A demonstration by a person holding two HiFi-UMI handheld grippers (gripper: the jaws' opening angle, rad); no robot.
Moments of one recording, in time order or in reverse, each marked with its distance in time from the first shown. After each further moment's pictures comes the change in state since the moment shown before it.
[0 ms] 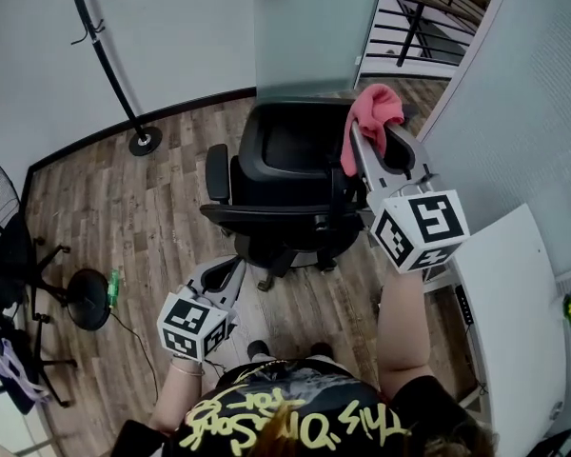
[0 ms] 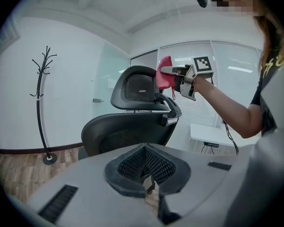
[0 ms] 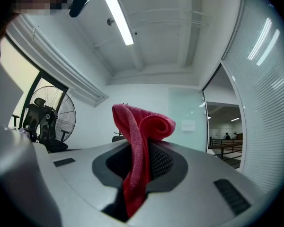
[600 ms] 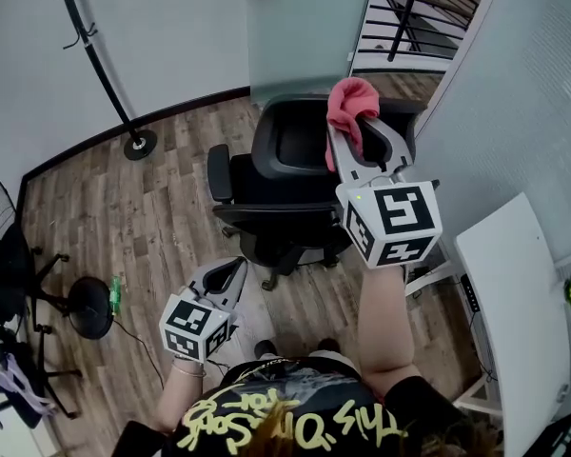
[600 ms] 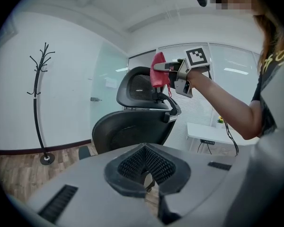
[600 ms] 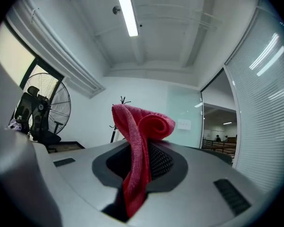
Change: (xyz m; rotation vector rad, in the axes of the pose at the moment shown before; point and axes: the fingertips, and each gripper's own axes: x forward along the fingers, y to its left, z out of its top) left arm -0.013 0.020 -0.011 0.007 0.008 -0.052; right arm 0.028 0.045 -0.003 -0.066 0.070 -0.081
